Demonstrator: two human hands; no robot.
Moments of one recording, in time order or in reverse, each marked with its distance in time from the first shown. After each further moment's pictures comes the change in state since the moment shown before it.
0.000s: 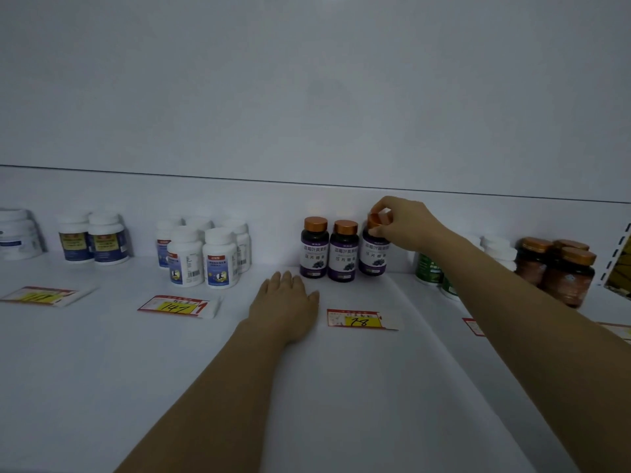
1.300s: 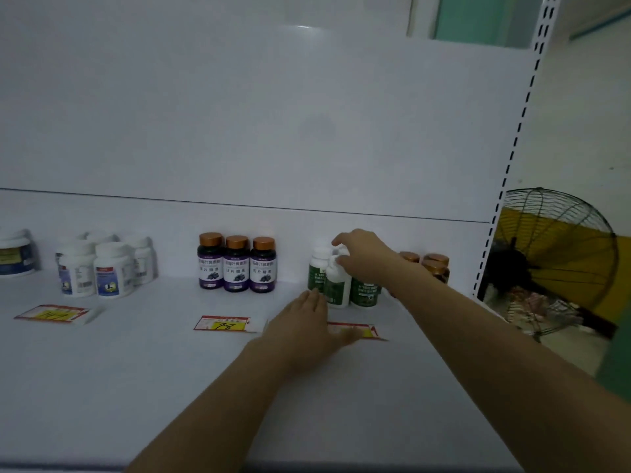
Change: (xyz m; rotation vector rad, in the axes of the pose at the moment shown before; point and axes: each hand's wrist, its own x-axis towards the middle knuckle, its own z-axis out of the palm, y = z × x) left_hand -0.035 0.210 0.003 -0.065 -0.031 0.212; right_hand -0.058 0.107 -0.080 -0.313 -0.084 -0.130
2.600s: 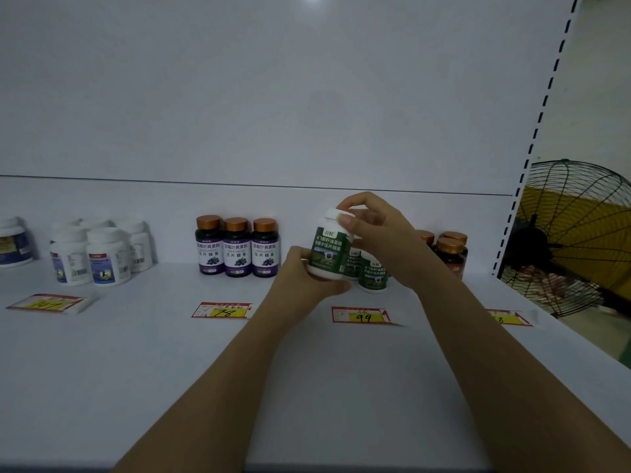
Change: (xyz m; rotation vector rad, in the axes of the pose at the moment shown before) left_hand 0.016 -0.010 -0.012 -1.023 0.368 0.000; right_hand -0.023 0.007 0.012 1.185 0.158 -0.136
